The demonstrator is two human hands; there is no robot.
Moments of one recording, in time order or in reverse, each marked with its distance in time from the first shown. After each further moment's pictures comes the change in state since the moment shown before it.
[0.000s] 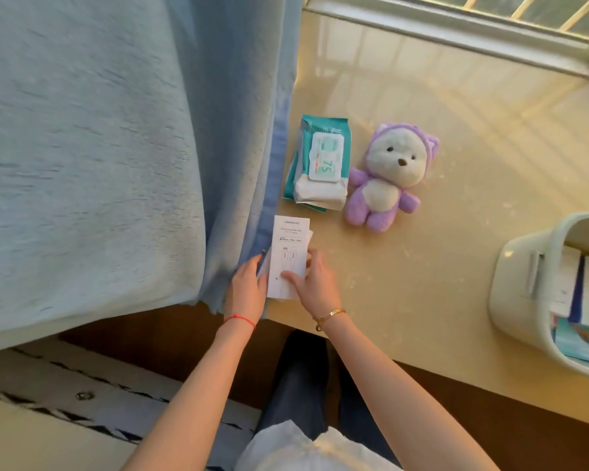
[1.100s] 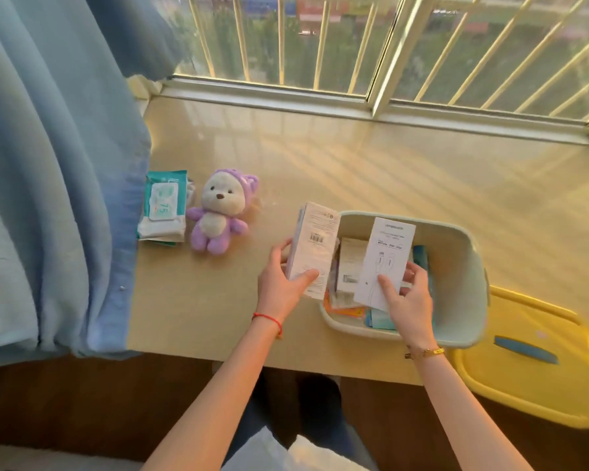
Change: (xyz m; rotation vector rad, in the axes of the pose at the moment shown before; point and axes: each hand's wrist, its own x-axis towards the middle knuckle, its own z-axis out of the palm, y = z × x) left_hand -0.158 0.332 0.149 -0.498 -0.123 0.249; right_hand -0.143 0.203 -0.404 0.338 0.581 0.064
